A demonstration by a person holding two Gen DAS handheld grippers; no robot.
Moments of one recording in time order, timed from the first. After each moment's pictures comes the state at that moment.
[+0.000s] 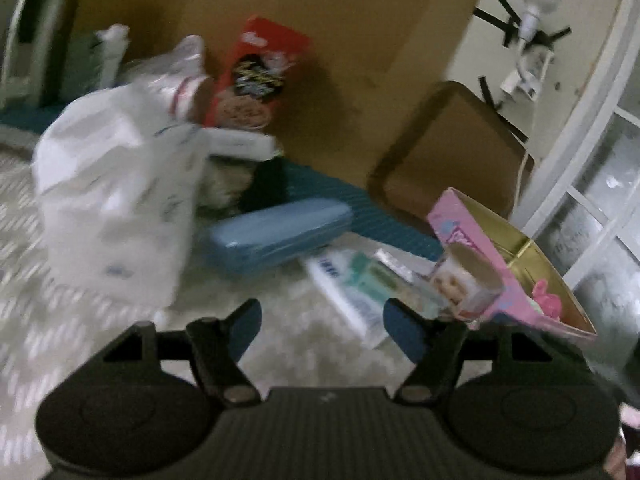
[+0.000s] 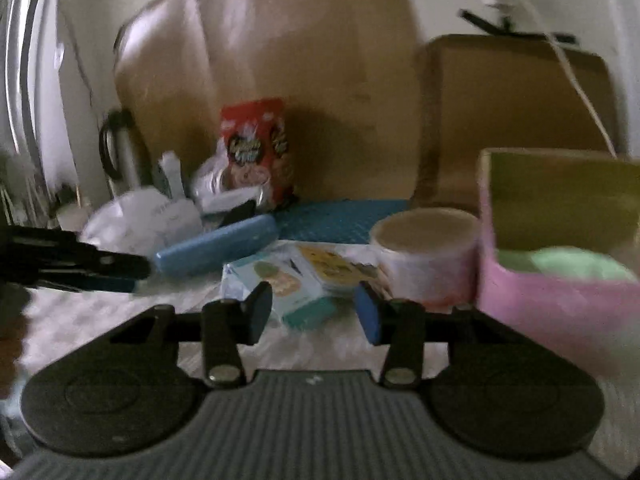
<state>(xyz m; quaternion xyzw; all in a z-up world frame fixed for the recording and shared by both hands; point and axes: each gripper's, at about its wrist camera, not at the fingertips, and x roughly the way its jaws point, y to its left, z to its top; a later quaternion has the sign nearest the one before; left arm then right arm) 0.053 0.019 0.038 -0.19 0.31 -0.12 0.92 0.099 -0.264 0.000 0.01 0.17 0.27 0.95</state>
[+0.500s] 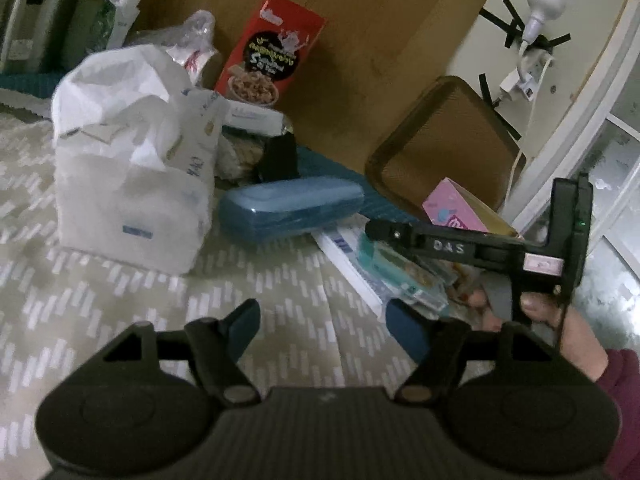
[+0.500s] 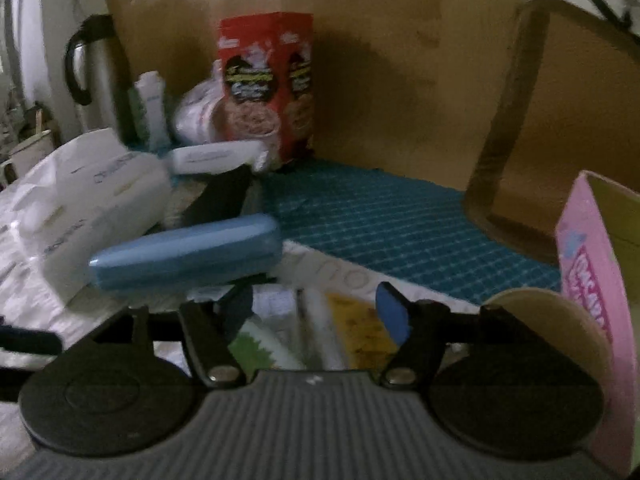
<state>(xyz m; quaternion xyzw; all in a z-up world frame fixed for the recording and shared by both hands) 0.052 0.042 0.014 -0.22 0.32 -0.15 0.91 0.207 -0.184 0.007 -0.08 0.28 0.28 0.92</state>
